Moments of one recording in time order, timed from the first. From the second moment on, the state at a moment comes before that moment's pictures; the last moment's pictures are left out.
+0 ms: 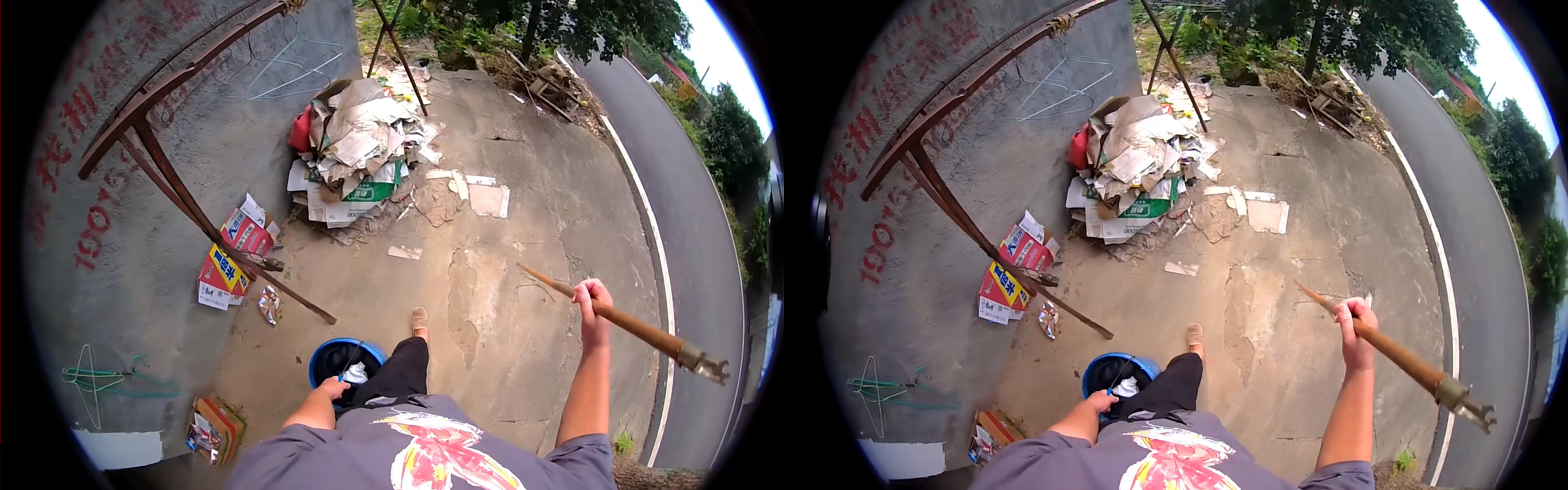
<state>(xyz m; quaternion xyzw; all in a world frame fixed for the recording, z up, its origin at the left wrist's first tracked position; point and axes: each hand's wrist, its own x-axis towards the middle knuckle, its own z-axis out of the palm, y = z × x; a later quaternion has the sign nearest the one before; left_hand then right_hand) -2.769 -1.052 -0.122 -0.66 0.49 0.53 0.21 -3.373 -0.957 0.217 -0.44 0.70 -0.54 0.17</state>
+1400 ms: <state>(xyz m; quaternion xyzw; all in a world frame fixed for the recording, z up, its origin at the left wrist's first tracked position) -3.100 -1.259 -0.059 -0.78 0.23 0.56 -0.14 -3.461 -1.629 0.142 -0.78 0.52 -0.11 0.32</state>
